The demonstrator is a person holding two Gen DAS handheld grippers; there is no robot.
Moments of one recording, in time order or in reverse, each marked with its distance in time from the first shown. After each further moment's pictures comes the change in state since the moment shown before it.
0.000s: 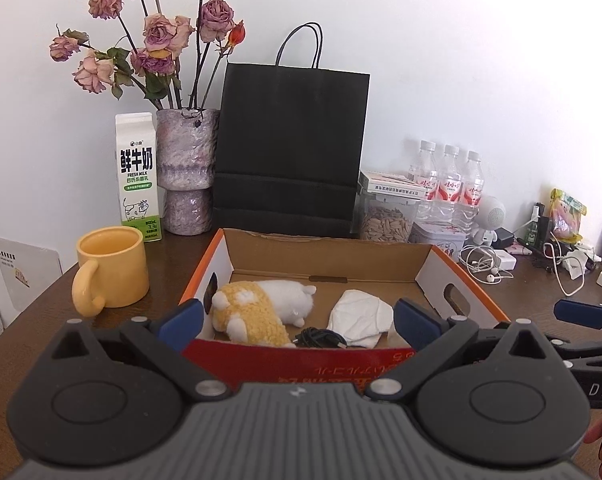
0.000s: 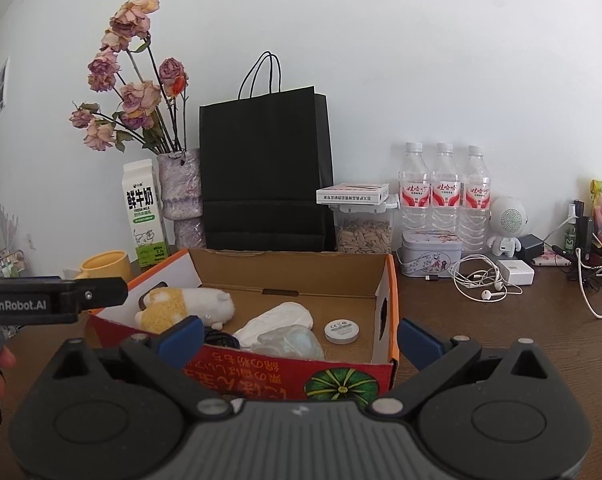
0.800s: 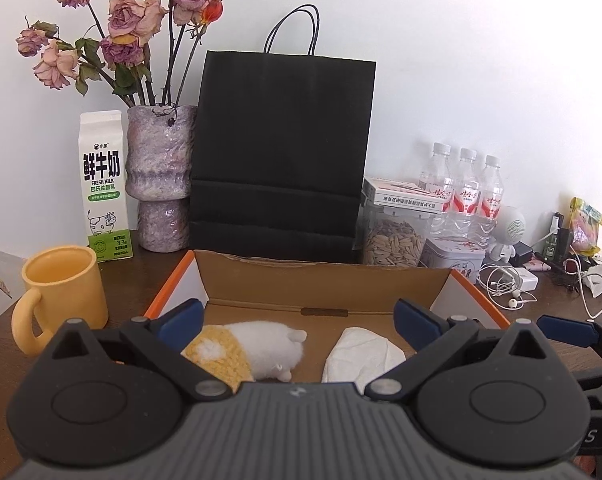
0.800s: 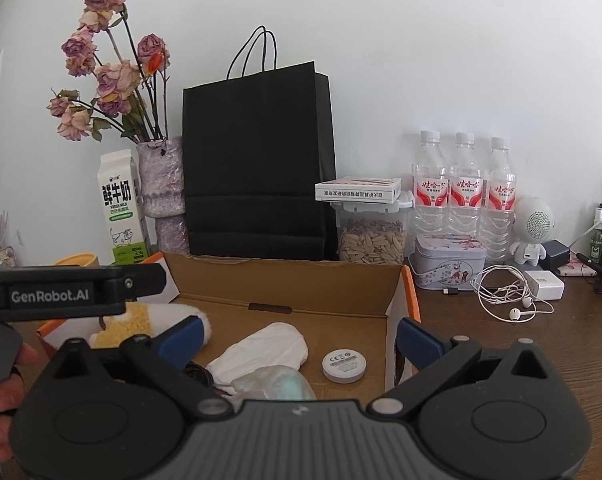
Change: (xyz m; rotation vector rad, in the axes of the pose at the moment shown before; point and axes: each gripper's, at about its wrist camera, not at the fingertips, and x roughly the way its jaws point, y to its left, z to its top) left arm 0.088 -0.013 0.019 -0.009 -0.025 -0.001; right arm 0.089 -0.004 0.017 -0.017 0.009 -0.001
